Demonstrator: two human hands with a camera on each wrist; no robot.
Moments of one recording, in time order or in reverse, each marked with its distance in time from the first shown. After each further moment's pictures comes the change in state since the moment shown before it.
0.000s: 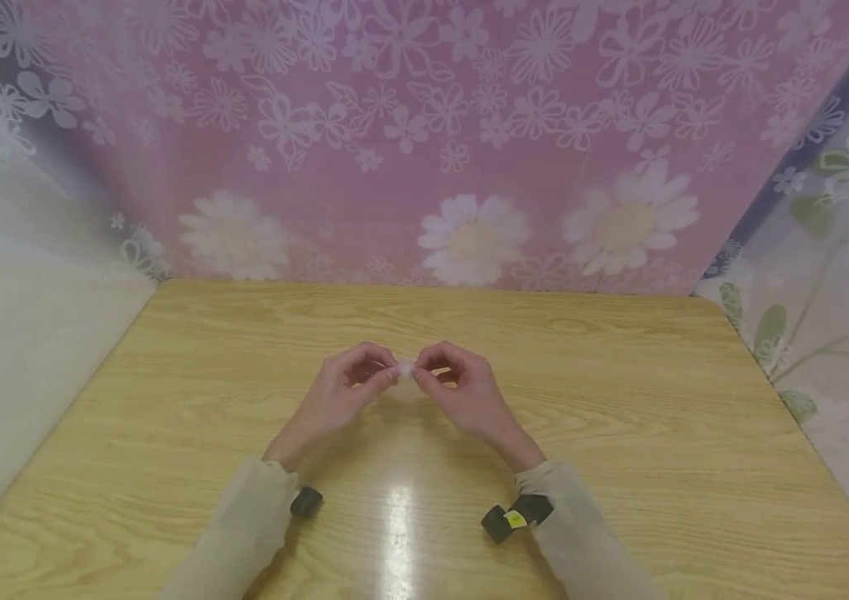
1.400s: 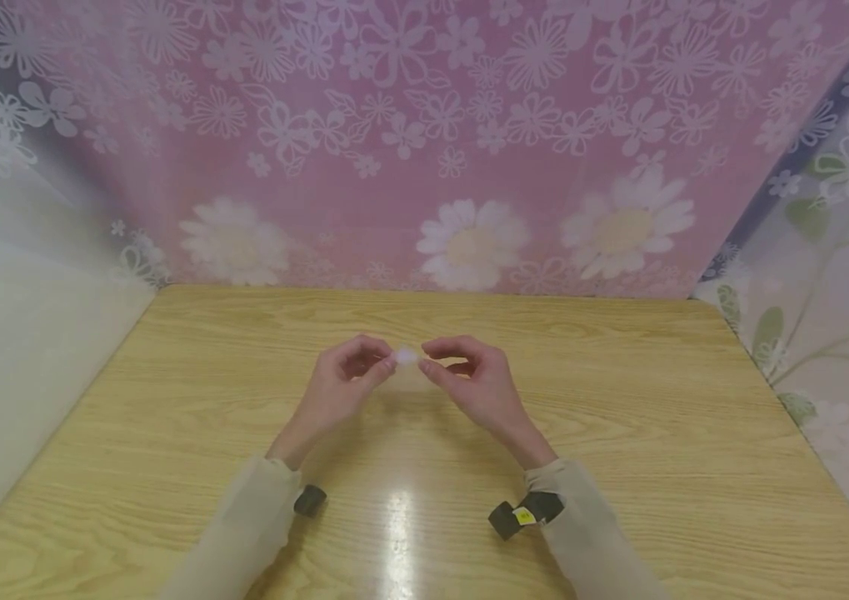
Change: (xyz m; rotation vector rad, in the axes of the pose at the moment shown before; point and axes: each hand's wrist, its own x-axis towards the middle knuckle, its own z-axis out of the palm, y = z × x) left_hand 0.011 0.006 0.001 0.019 0.127 0.035; right_hand 0.004 -0.010 -0.019 0.036 0.045 0.132
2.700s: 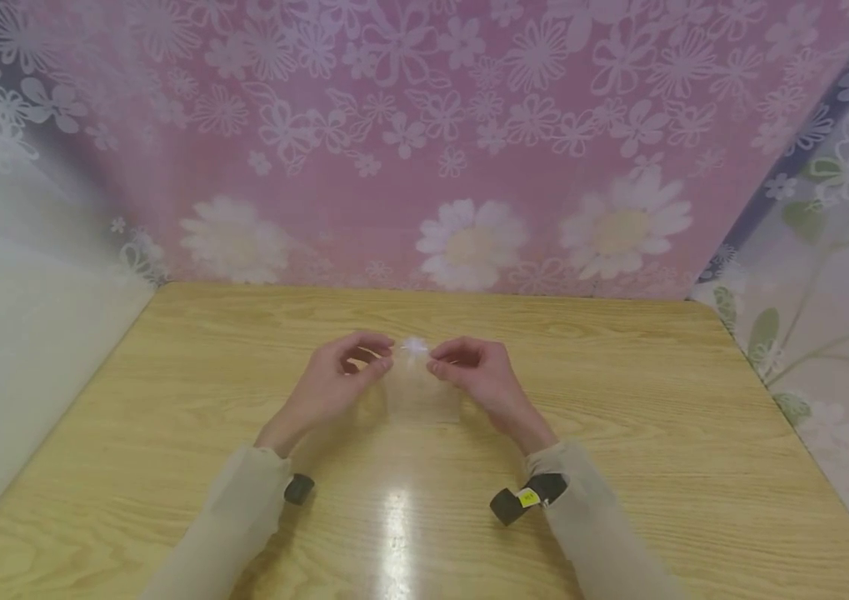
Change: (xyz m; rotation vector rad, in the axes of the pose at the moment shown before) left_hand 0.004 0.000 -0.013 0.161 -0.070 -0.076; right_hand 0.014 0.014 -0.008 0.097 -0.014 0.270
